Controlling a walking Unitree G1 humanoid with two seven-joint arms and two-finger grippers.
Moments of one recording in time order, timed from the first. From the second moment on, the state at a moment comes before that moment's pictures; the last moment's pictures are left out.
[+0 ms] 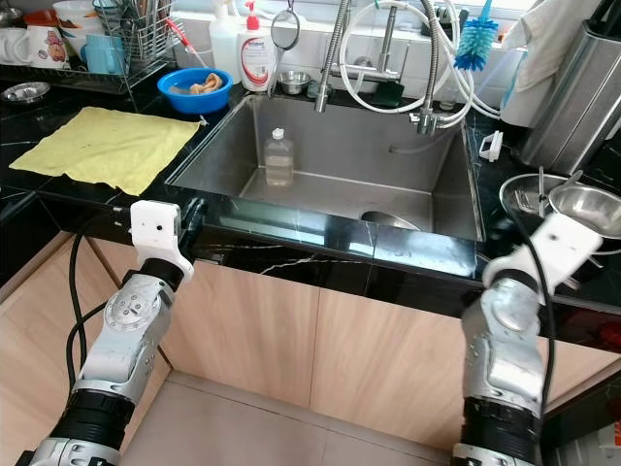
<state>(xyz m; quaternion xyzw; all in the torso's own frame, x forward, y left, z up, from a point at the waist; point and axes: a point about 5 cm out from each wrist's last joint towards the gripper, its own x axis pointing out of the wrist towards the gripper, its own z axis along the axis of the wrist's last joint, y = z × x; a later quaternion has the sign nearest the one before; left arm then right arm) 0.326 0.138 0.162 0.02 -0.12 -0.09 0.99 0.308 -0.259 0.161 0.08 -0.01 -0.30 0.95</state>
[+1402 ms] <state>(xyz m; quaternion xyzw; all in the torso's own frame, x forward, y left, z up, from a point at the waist) 0.325 0.134 0.162 0.03 -0.12 -0.10 0.99 0.306 -0.290 0.150 0.02 0.07 -0.32 0.95</state>
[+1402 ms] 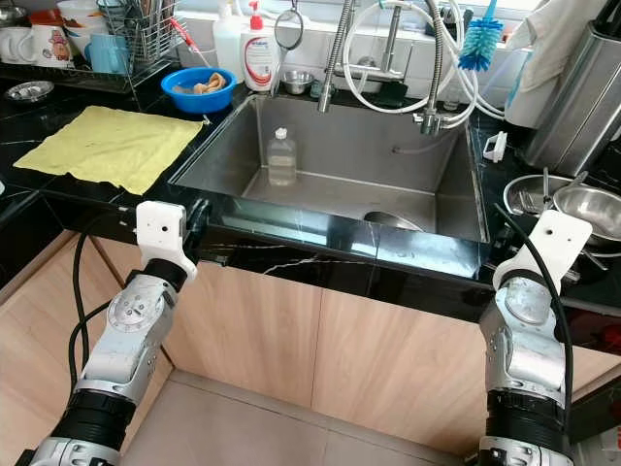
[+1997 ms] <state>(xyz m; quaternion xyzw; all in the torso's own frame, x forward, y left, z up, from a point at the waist) 0.325 0.135 0.162 0.03 -0.12 -0.10 0.99 0.305 -0.291 0.146 0.02 0.08 -0.32 0.94</state>
